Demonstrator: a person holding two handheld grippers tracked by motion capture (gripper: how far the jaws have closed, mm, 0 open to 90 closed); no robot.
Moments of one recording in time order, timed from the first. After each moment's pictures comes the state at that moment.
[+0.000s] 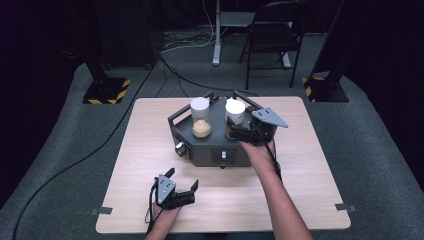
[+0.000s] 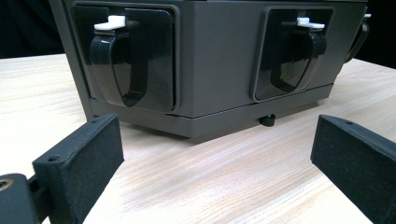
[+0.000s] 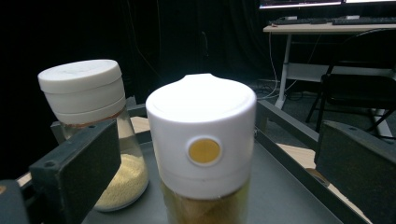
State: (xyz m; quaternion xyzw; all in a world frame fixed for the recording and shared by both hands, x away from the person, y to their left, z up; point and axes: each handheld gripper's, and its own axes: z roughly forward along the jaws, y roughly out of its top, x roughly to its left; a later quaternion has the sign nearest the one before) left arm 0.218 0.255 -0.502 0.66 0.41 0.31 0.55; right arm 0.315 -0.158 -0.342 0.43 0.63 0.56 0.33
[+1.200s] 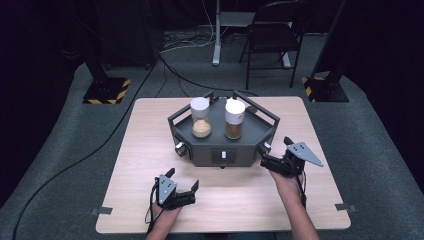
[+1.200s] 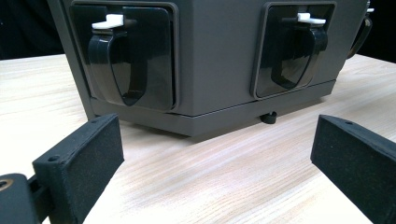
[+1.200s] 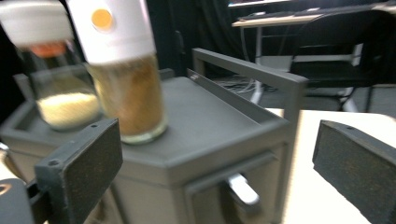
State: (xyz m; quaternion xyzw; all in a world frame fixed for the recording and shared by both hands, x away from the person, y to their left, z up) left arm 0.217 0.252 -0.501 0.66 0.41 0.31 0.54; right arm 0.249 -0.229 -0.412 0.46 0.59 0.56 0.36
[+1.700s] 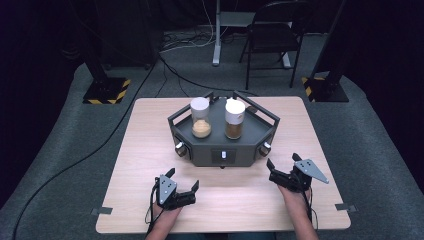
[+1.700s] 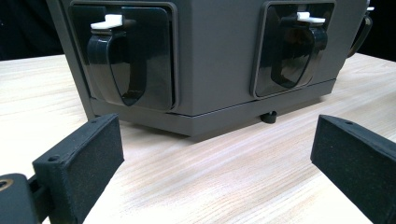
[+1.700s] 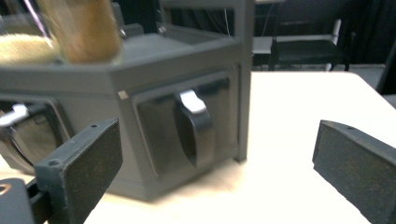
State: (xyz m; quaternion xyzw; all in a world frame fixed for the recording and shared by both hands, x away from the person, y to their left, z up) left arm 0.217 0.252 -0.501 0.66 0.41 0.32 0.54; right arm 0.231 -0.252 -0.454 0.49 0.60 0.53 0.35
